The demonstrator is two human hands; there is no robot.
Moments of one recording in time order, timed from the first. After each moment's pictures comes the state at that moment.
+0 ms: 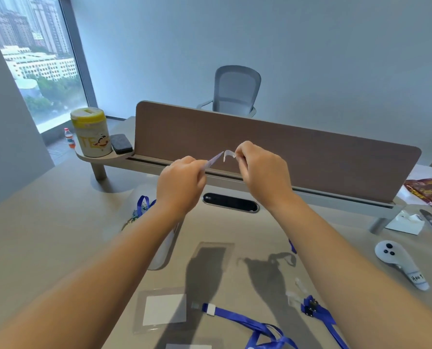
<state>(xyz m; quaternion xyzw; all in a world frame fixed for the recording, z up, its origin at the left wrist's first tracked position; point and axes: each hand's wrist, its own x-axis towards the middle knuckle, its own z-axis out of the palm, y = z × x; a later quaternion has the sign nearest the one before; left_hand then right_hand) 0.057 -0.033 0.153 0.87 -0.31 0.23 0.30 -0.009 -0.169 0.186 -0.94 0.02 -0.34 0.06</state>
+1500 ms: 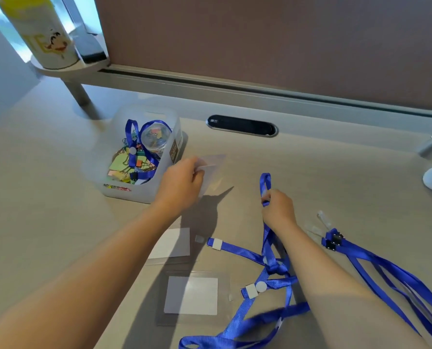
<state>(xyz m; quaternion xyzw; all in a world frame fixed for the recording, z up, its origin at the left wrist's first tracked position) 0.031 -0.038 0.020 0.91 -0.22 -0.07 0.33 -0.047 -0.206 -0.058 -0.88 0.36 0.04 0.32</state>
